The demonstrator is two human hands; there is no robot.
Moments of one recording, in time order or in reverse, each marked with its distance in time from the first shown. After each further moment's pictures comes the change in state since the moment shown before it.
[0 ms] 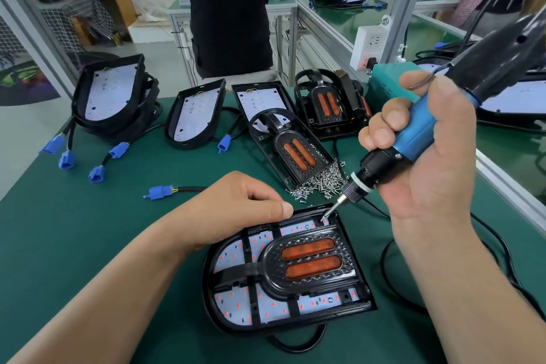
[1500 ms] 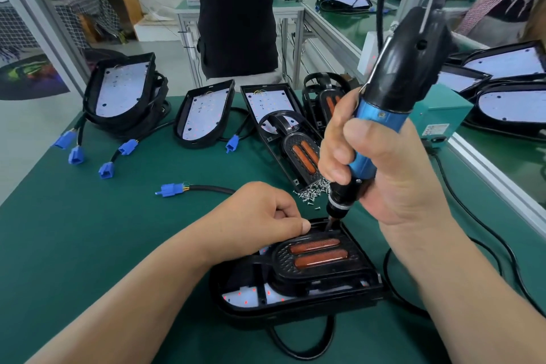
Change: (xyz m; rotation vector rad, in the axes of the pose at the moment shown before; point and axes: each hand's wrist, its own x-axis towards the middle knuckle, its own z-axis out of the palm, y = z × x) left_hand 0.003 -0.007 0.019 0.208 0.100 0.073; right_hand 0.002 0.013 0.028 -0.215 -0.377 0.135
